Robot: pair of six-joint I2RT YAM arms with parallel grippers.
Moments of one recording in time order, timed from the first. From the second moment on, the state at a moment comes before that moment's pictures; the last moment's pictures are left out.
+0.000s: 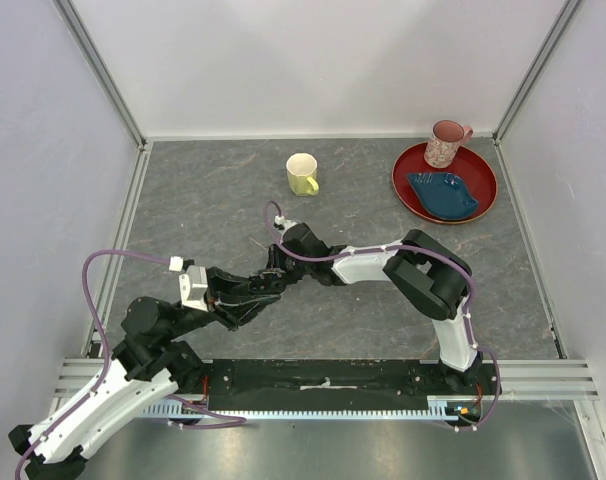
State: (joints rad) left arm -0.80 0.25 0.39 0.18 0.42 -0.25; right arm 0.93 2.03 1.14 0.22 -0.22 0.74
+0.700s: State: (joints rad) left arm -0.80 0.24 0.39 0.18 0.40 -0.25; right arm 0.90 2.01 1.09 0.26 -0.24 0.78
